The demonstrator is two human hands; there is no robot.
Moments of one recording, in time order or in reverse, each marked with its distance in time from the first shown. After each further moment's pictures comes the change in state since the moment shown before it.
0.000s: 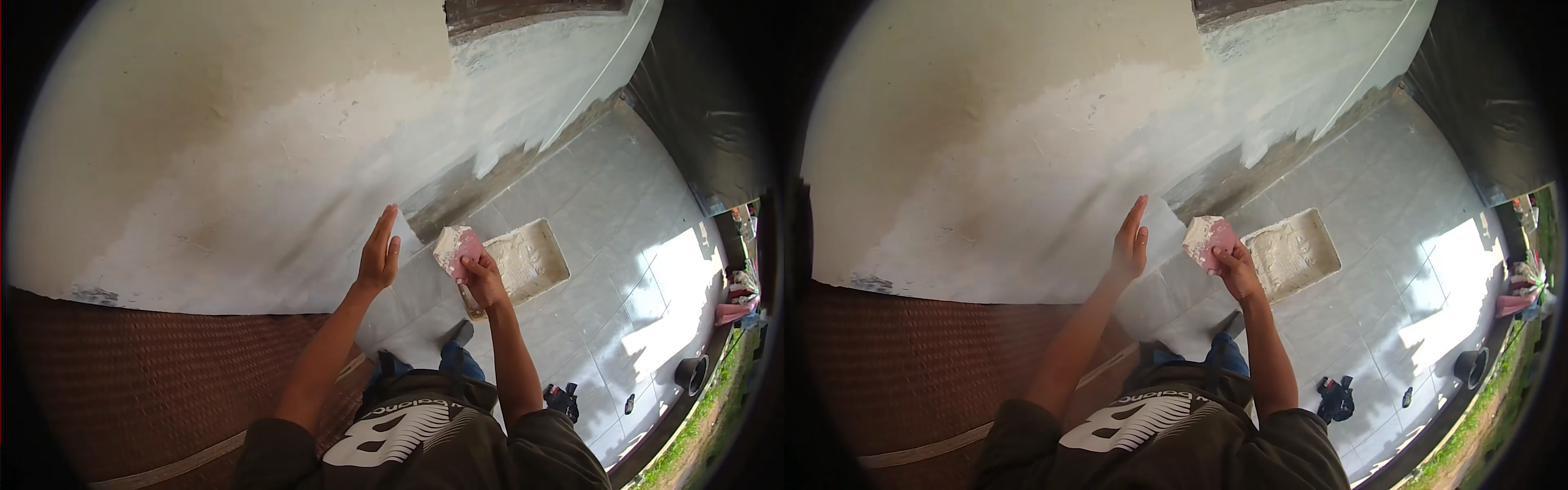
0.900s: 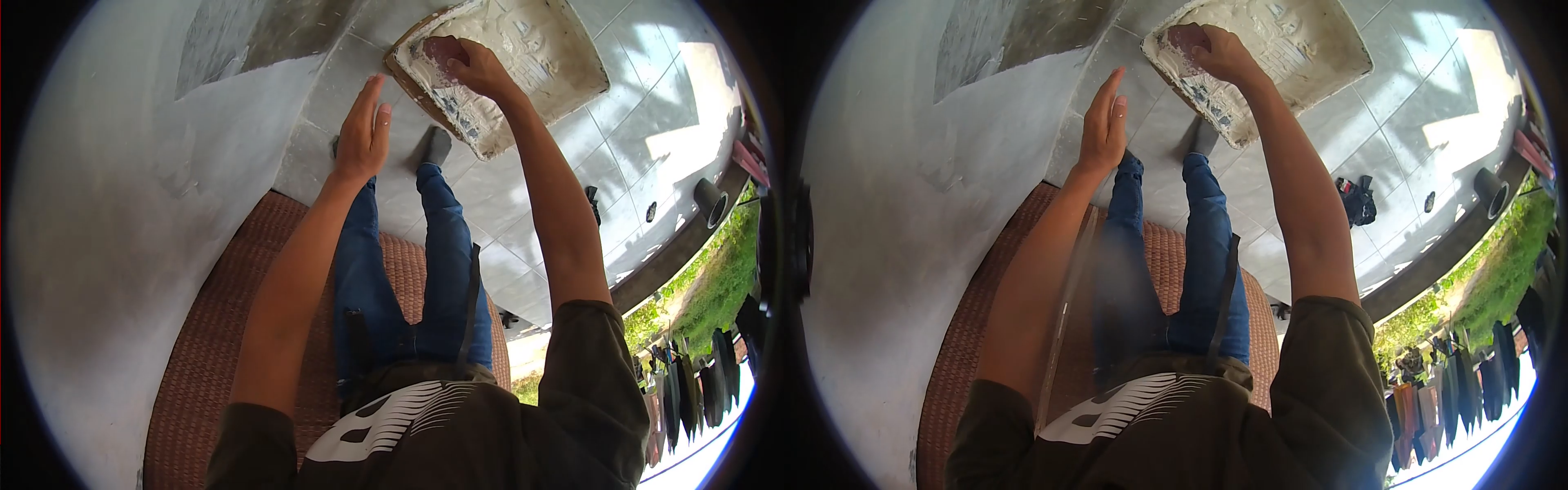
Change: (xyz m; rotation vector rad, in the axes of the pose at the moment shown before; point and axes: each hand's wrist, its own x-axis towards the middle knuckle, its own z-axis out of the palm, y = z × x) left_hand -0.102 -0.170 0.267 -0.216 -0.489 -0.304; right_hand 0.105 0.091 -0.312 -1.381 0.344 -0.030
